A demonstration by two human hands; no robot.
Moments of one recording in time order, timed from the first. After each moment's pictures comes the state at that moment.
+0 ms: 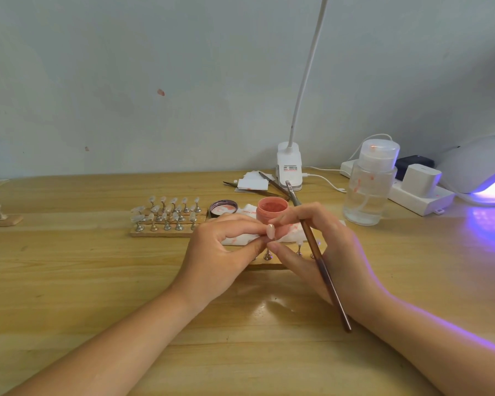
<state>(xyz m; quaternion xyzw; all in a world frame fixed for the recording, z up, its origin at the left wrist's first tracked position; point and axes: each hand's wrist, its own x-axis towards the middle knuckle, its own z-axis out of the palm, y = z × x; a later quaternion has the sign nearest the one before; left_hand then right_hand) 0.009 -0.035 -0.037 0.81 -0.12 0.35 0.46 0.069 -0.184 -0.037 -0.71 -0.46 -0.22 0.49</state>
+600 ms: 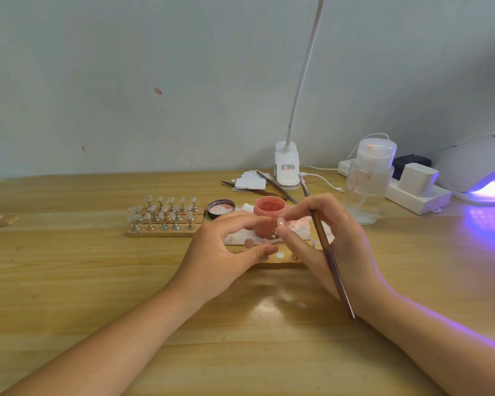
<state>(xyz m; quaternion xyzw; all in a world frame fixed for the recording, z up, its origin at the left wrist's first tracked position) 0.008 -0.039 -0.032 0.84 -0.10 0.28 0.46 0.074 -0.188 -0.039 -0.70 -0.41 -0.19 0.56</state>
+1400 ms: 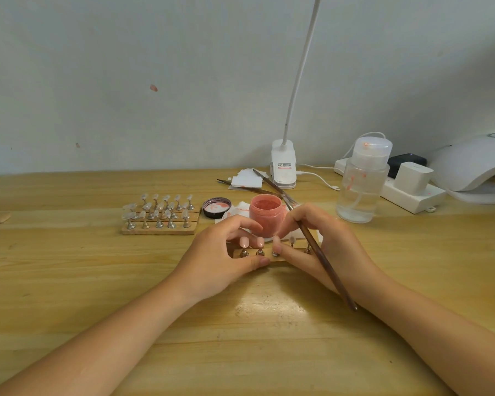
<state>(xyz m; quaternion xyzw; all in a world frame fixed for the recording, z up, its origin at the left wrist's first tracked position) 0.013 -0.032 -0.040 0.87 -0.02 0.18 0.45 0.088 -0.197 -0.040 -0.76 -0.45 -0.10 0.46</state>
